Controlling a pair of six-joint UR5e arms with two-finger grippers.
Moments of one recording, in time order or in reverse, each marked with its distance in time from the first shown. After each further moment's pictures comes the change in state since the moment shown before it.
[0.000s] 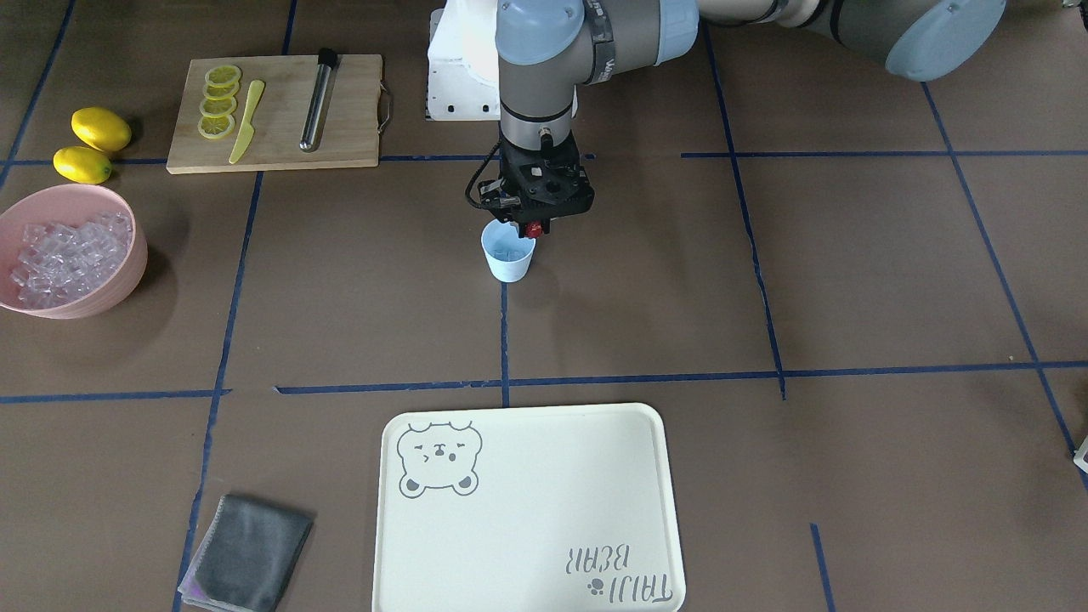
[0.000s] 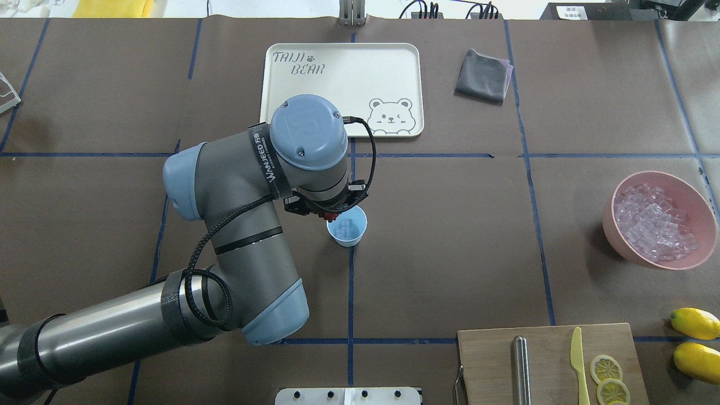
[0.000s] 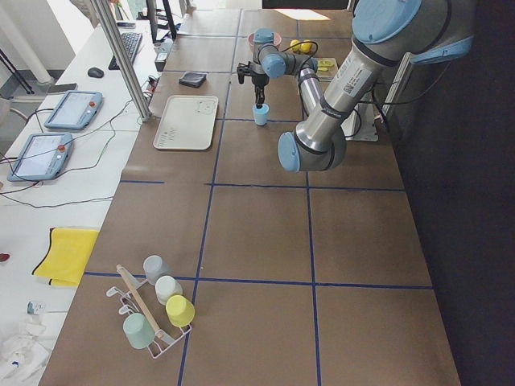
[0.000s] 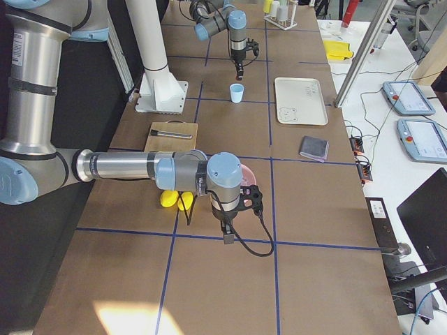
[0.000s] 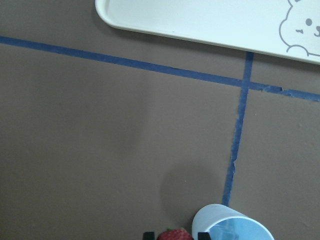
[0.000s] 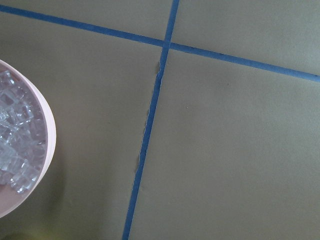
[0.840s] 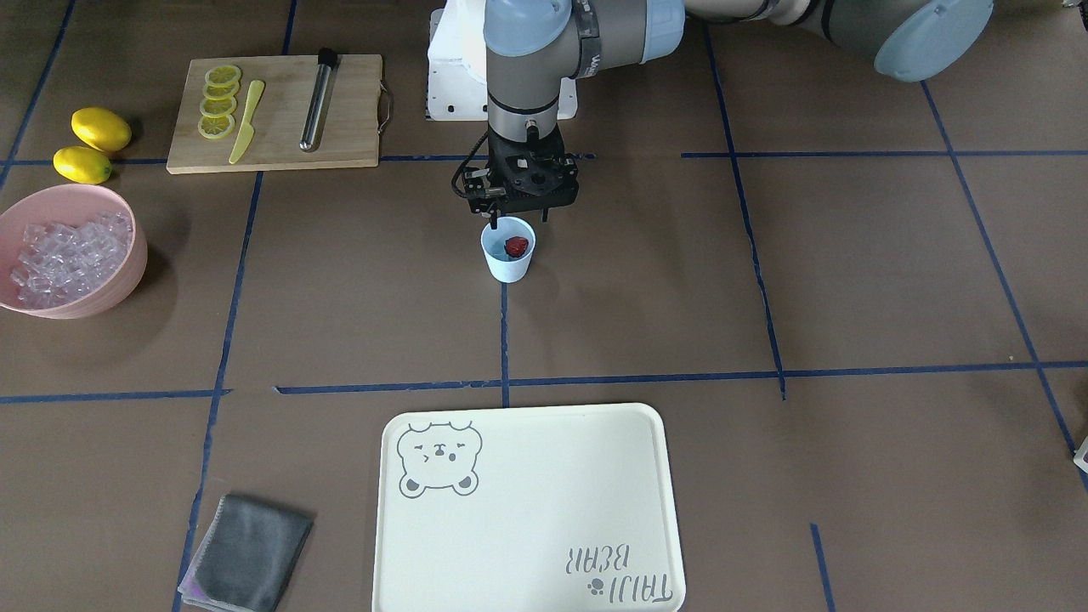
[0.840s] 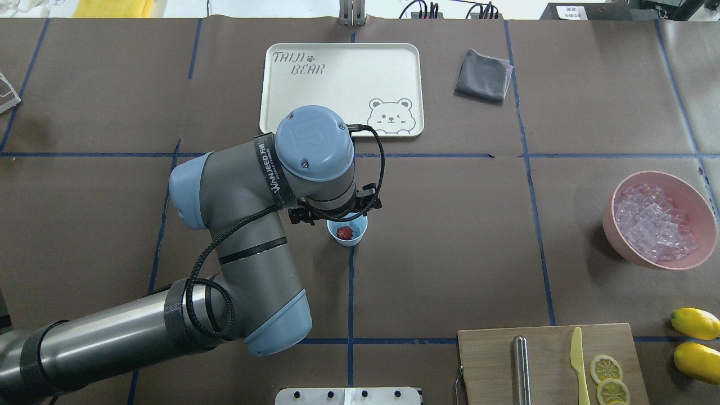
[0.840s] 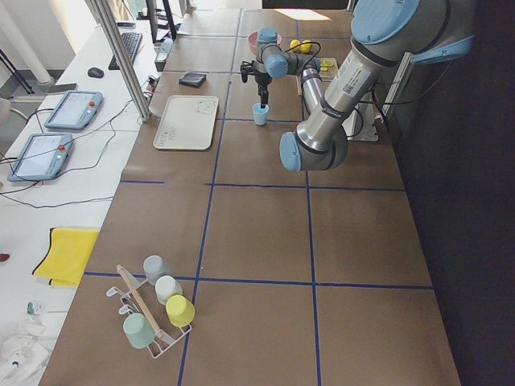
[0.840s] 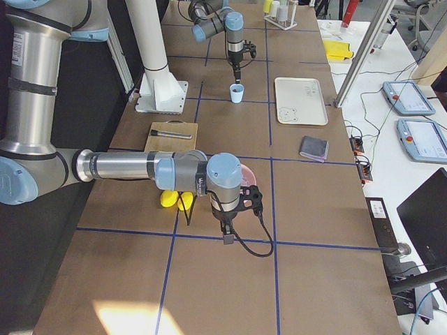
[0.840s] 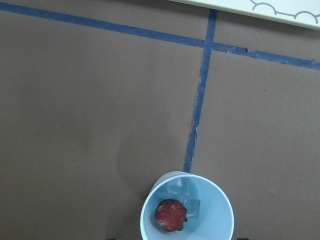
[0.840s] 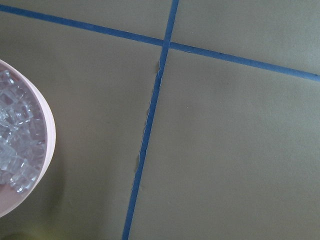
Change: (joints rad) left arm 0.011 0.006 -0.010 -0.032 -0.001 0.006; right arm 0.000 -0.001 -0.001 0.000 0.000 0.000
